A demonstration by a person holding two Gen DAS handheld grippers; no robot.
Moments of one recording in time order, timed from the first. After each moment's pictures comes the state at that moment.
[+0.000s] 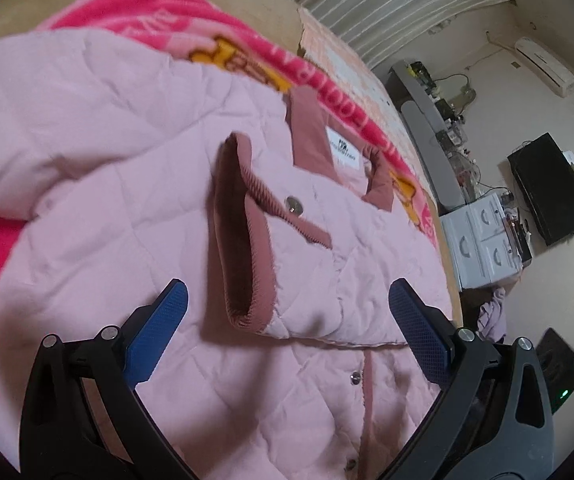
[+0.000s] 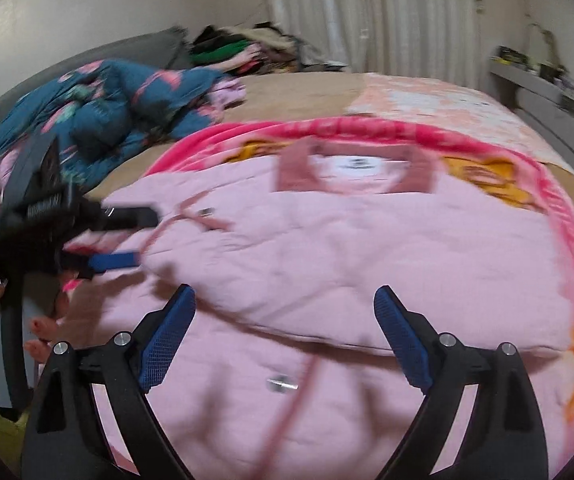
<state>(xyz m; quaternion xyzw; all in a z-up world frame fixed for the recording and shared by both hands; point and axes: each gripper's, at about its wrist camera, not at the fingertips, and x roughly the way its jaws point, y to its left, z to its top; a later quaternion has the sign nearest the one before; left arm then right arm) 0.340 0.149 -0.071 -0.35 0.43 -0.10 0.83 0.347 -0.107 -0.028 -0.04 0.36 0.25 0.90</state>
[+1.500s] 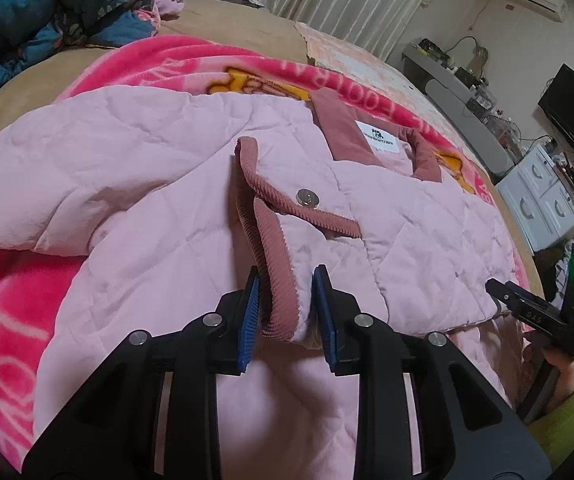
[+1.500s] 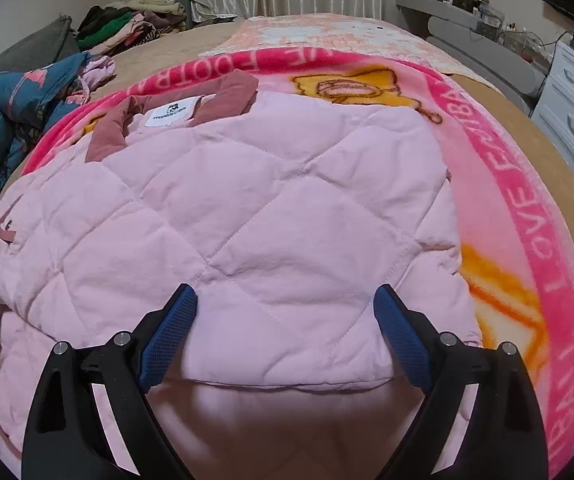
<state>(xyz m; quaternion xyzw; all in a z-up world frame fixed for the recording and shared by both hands) 0.316 0.132 -0.072 -0.19 0.42 -0.02 0.89 0.424 -0.209 -0.091 -0.02 0.46 0.10 0.88</state>
